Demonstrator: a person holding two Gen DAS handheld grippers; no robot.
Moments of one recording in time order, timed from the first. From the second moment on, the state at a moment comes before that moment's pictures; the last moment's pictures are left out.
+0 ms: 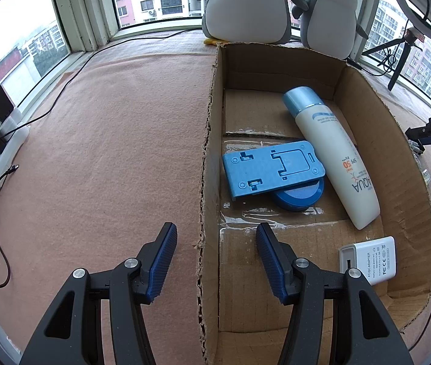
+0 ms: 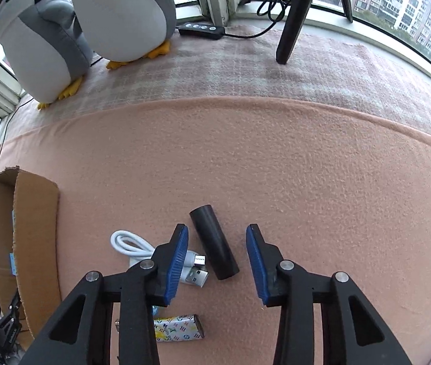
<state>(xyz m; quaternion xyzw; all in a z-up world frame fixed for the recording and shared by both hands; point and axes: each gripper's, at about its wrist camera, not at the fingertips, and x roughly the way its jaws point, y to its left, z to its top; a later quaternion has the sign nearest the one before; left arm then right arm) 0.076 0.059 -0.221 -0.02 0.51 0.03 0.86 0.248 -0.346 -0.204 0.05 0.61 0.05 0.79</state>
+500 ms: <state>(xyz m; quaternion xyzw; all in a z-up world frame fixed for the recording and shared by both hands) 0.076 0.059 -0.221 -0.03 0.51 0.03 0.86 0.242 -0.353 -0.203 0.04 0.60 0.02 0.80</state>
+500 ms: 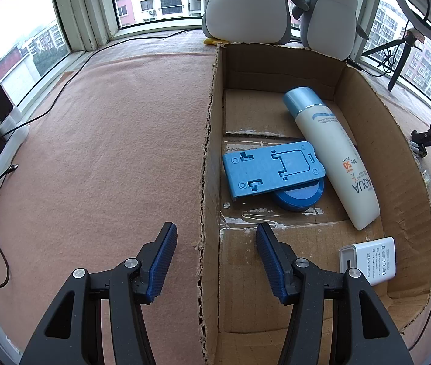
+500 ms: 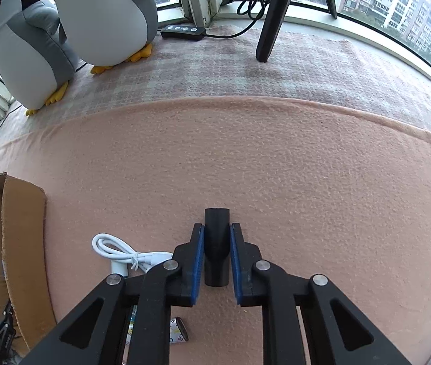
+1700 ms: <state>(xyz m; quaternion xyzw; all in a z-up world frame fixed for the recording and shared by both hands) 0.077 0.058 -0.221 -0.03 0.51 0.03 0.86 0.152 -0.158 -0.115 0.01 0.53 0.28 0.80</state>
